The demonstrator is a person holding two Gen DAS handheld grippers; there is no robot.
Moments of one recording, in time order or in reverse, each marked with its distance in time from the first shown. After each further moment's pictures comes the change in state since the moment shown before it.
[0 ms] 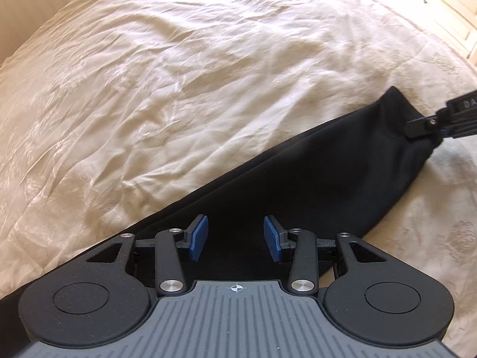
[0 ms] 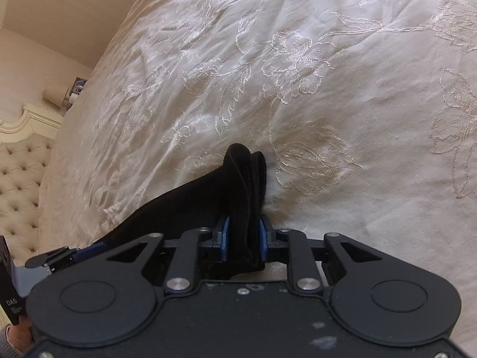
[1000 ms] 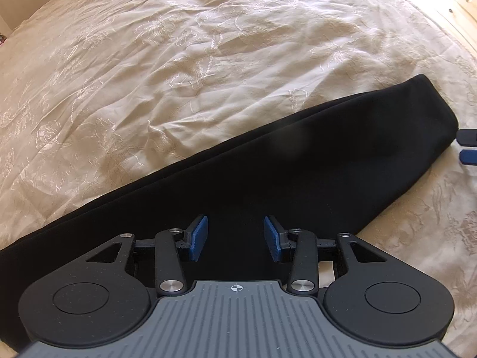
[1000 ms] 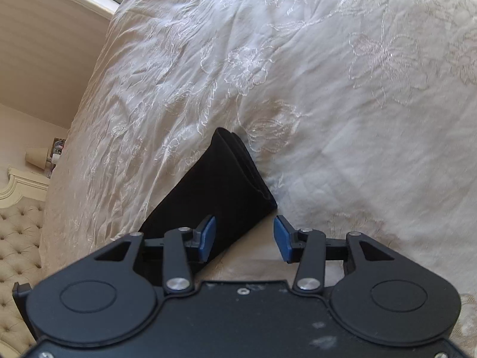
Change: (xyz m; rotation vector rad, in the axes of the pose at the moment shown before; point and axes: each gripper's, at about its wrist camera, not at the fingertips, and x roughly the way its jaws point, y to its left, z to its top) left arm 0.009 0.035 -0.024 -0.126 0.099 0.036; right arm -0.040 0.001 -0.058 0.234 -0.124 -0.060
